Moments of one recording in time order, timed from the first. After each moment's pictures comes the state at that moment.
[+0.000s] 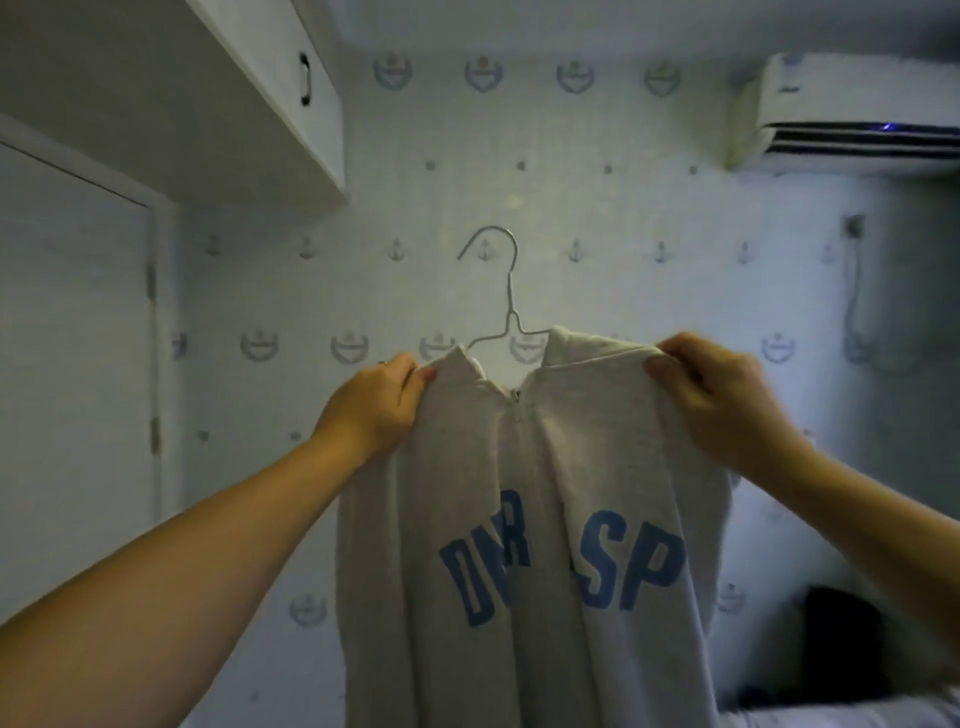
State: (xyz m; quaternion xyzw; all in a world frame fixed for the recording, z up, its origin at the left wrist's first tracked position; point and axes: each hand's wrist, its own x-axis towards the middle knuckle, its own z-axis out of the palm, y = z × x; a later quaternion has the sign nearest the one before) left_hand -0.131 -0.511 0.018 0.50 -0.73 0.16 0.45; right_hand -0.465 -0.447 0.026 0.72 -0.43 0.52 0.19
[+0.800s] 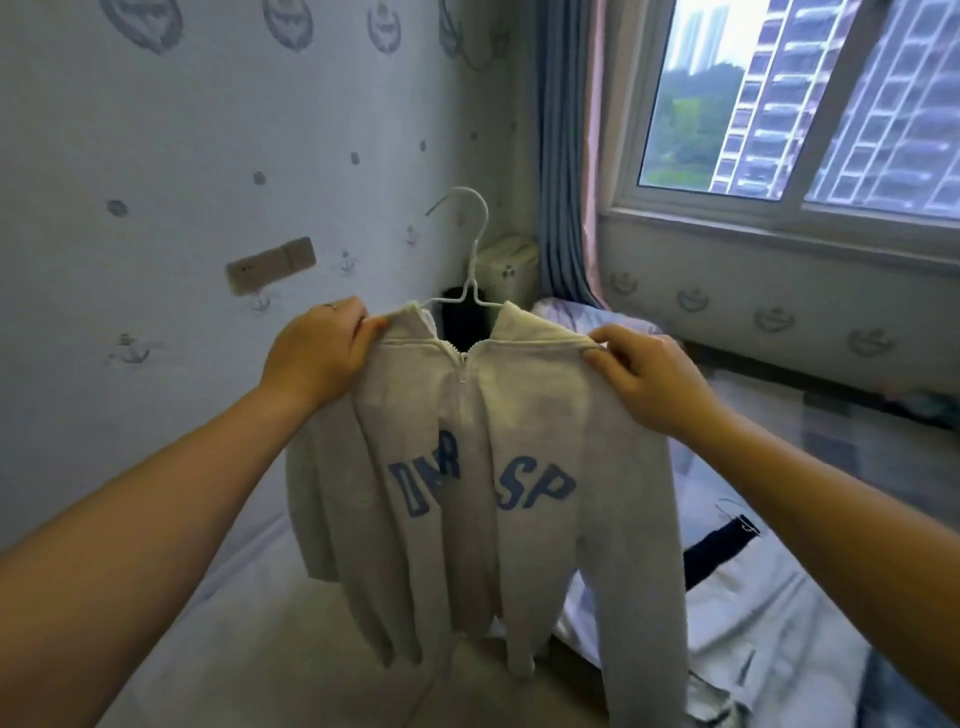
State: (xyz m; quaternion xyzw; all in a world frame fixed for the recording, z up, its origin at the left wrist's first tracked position) left_hand -0.441 -0.812 -0.243 0.18 -0.93 -0.04 0.31; right_hand -0.642 -0.510 -0.254 0.49 -0.81 0.31 0.11
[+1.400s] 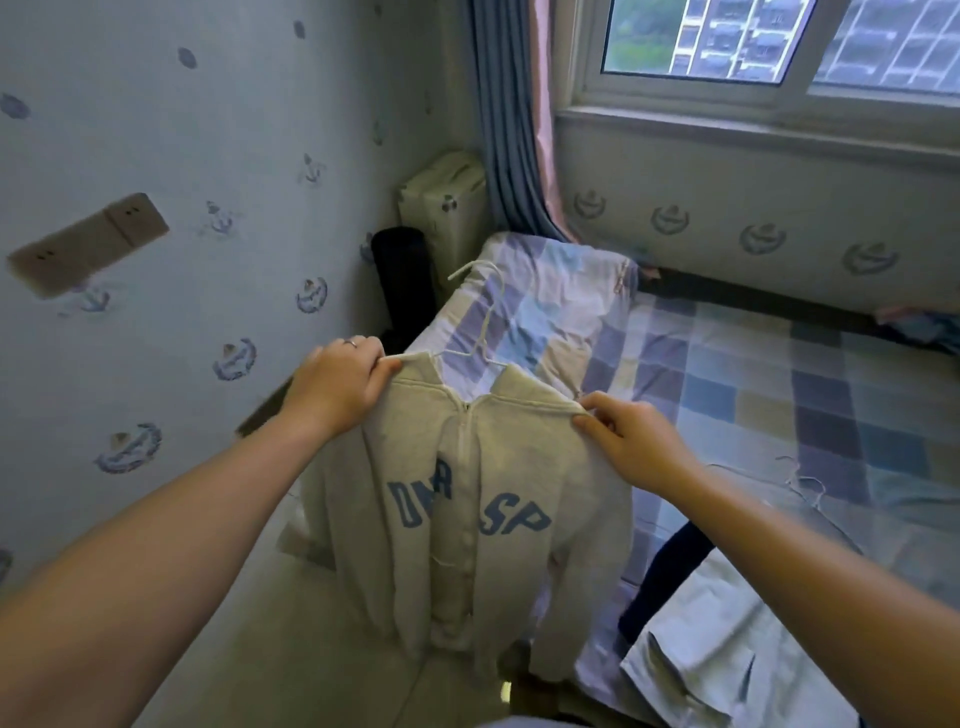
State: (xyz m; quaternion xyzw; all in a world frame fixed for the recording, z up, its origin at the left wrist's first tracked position) left_hand -0.719 -0.897 -0.378 0.13 -0.98 -0.04 0.15; right_hand -0.852 -0.565 -0.405 0.34 -0.89 0.27 -0.10
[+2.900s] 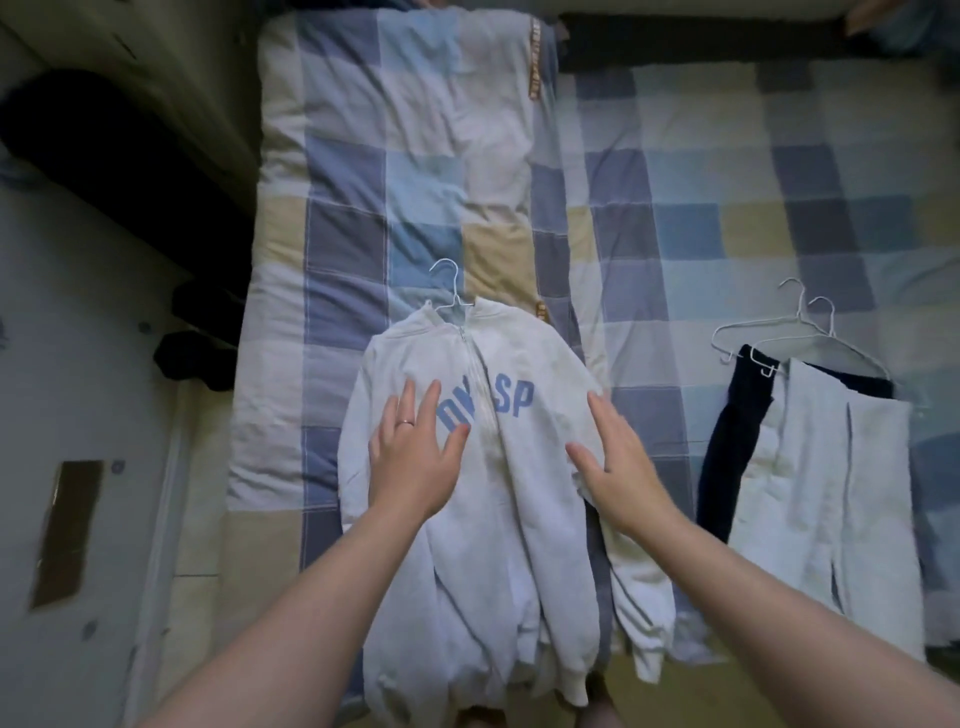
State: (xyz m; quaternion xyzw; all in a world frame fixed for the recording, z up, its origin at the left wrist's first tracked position) left_hand -1.045 -0.975 -0.703 0.13 -0.93 -0.27 -0.21; right_hand -1.041 -0.728 -0.700 -0.06 -0.91 0.33 -0.25
